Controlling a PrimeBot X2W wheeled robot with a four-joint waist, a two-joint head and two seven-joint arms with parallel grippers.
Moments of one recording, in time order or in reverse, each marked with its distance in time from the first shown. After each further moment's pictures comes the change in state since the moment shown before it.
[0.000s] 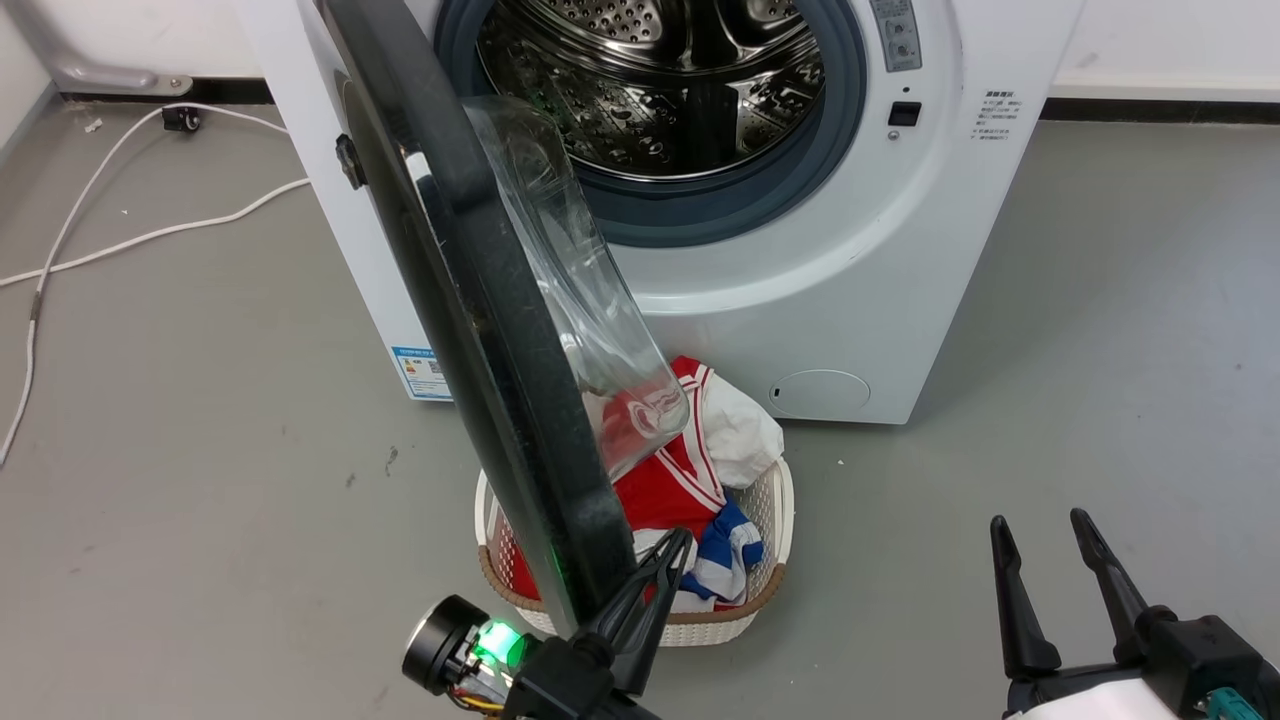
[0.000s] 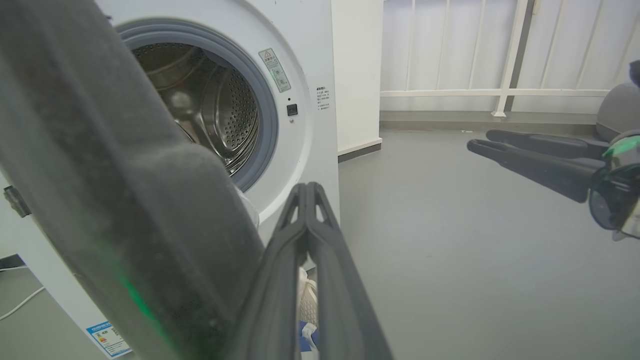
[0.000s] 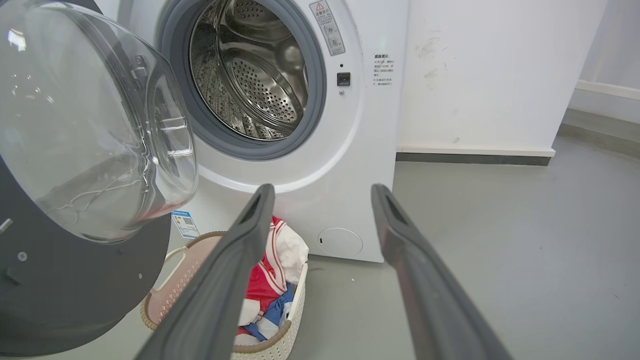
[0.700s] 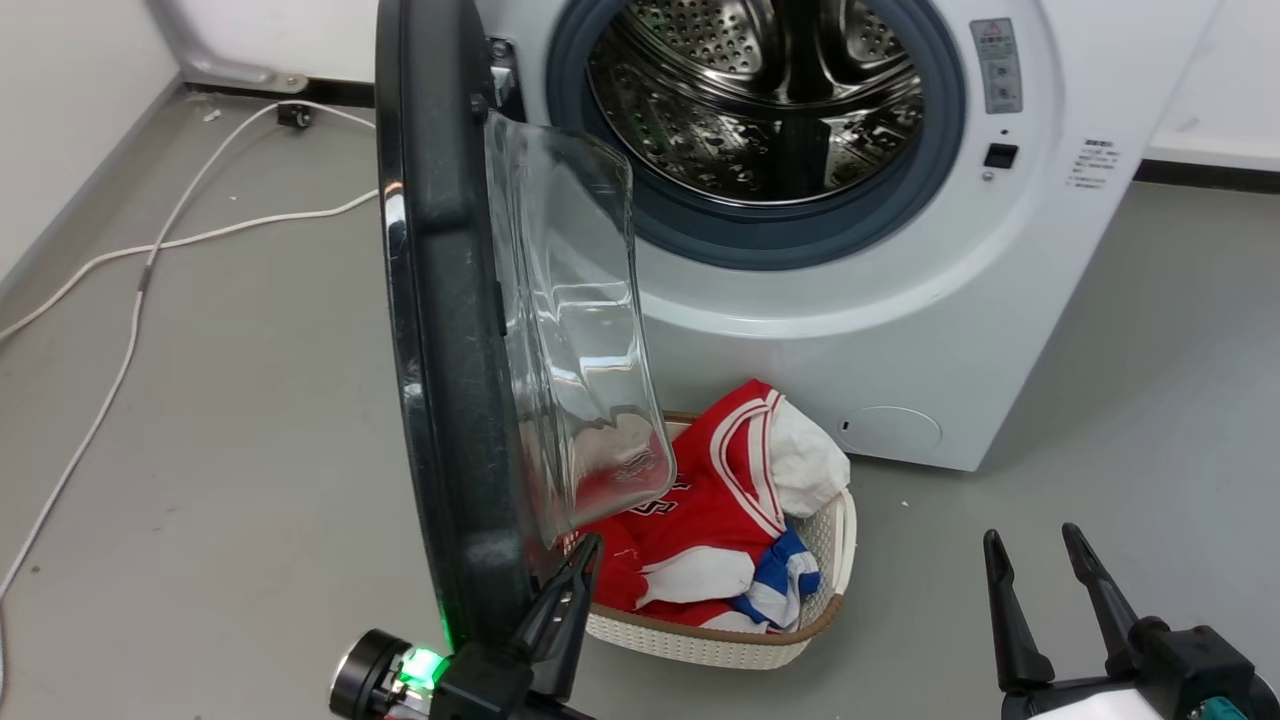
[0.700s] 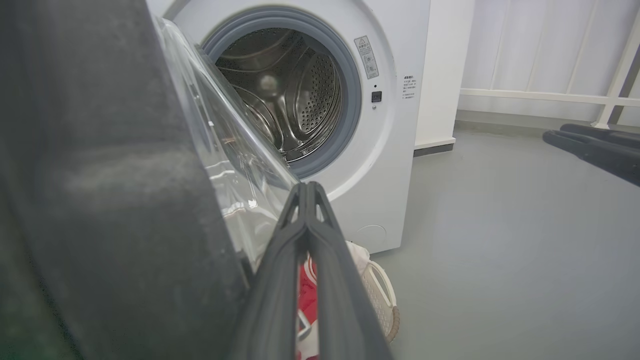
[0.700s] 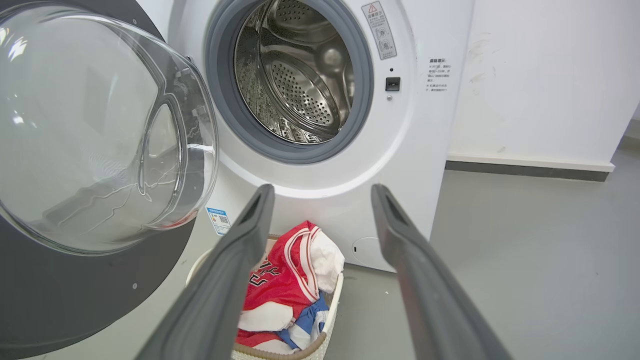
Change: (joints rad) left arm 0.062 0.013 0.111 0.007 -0.020 0.037 -0.004; right arm 0.010 0.000 0.010 0.014 0.019 0.000 0.000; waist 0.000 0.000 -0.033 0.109
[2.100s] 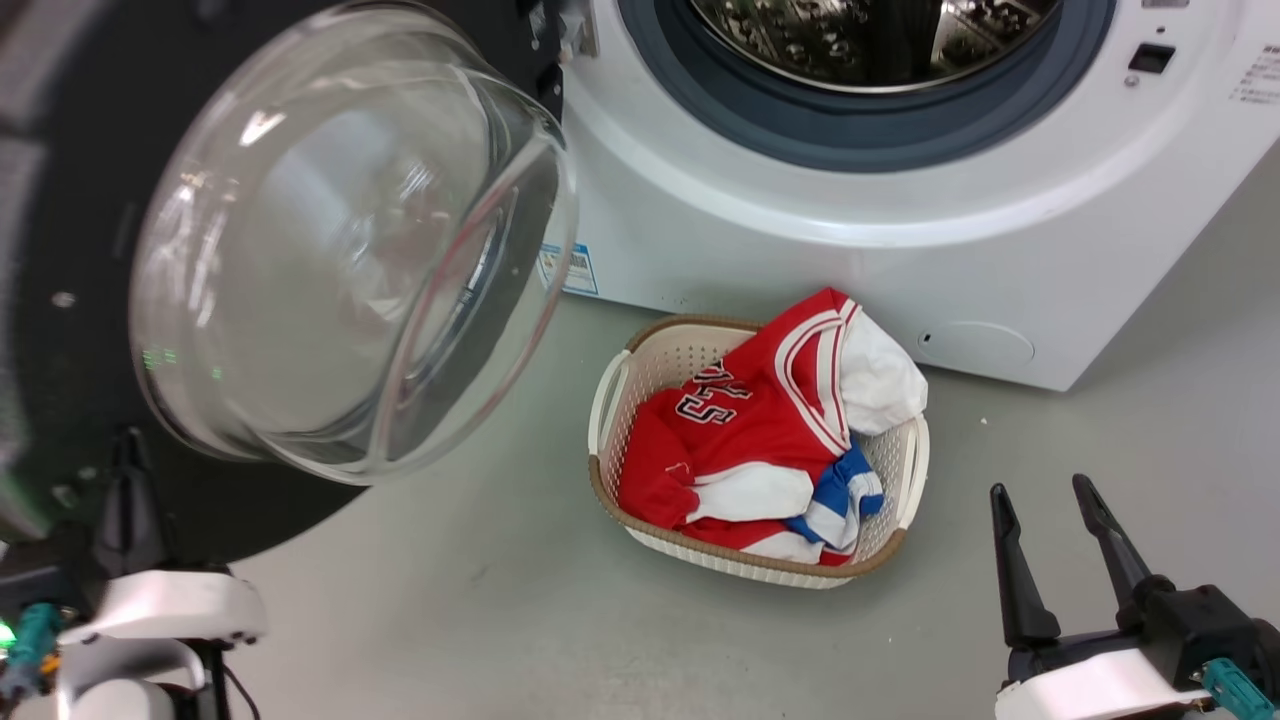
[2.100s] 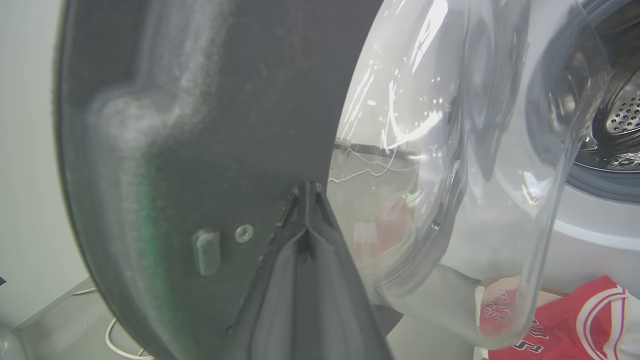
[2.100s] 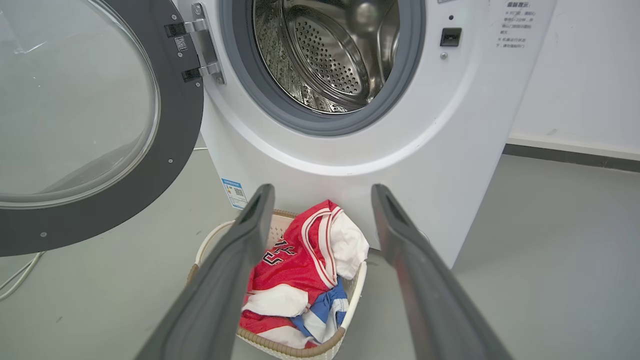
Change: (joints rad) left arm -0.137 0.047 0.599 0.150 -0.120 0.060 0.004; right arm -0.059 0.000 -0.012 -0.013 -0.058 0.000 0.000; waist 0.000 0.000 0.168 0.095
